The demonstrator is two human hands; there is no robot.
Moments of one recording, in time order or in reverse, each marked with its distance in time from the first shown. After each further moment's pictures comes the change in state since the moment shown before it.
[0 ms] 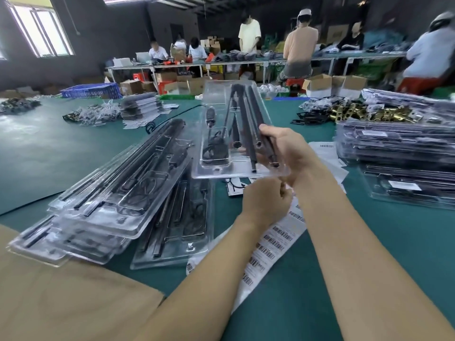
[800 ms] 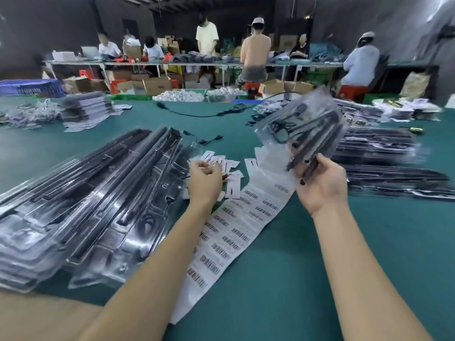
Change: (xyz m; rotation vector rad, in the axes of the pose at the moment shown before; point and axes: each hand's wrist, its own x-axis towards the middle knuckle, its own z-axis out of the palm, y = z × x) left_hand 0.024 -0.006 -0.012 -0.896 0.141 -0.588; right_hand -0.067 -0.002 -0.122 0.523 0.280 -0.304
